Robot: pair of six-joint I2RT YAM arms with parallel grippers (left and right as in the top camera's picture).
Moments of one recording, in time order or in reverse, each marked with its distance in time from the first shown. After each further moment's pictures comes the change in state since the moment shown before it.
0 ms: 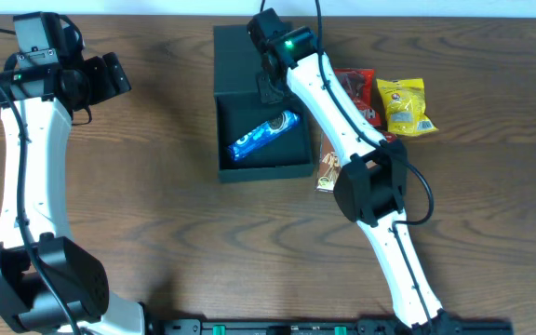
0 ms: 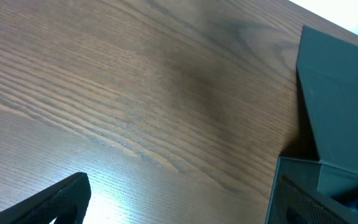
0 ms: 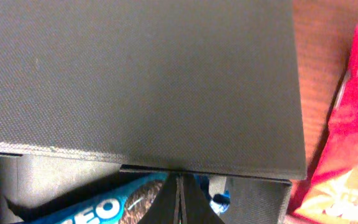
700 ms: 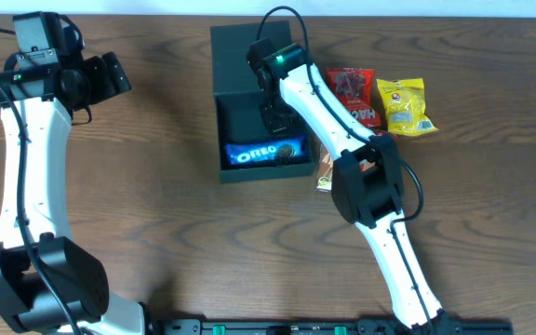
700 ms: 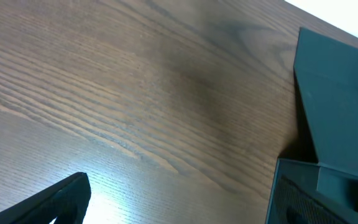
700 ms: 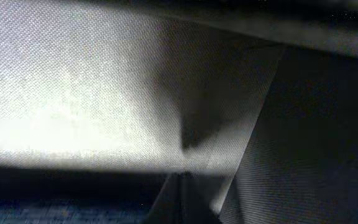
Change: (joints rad) left arm 0.000 0.000 0.000 0.007 0.000 0.000; right arm 0.018 0.000 -0.180 -0.105 -0.035 -0.040
